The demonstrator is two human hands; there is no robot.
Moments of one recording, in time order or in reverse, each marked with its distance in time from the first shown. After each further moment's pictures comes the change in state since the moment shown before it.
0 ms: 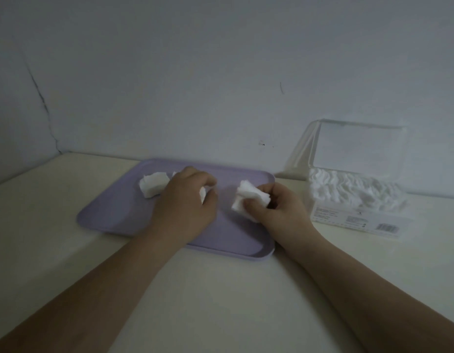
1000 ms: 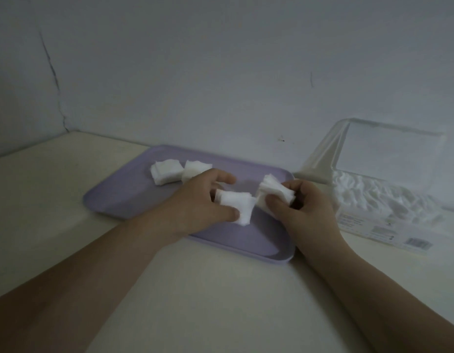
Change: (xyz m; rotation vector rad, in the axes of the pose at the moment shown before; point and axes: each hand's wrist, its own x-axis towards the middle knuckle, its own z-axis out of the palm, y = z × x) left_hand -0.002 -0.005 -0.009 -0.467 -0.419 -0.337; right_hand 0.003 0.006 0.000 -0.091 0.119 -0.083
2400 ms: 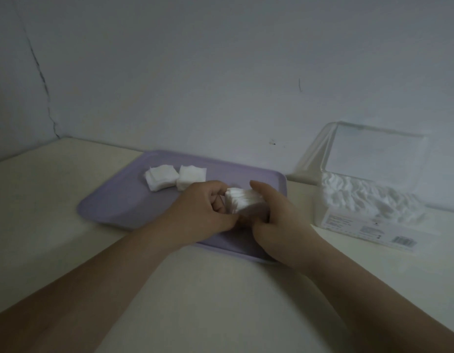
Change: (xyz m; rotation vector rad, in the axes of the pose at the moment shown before) left_hand 0.011 -0.013 0.013 -0.044 -0.036 0.171; right_hand -0.019 -0.041 0.003 -0.385 -0.358 -0.004
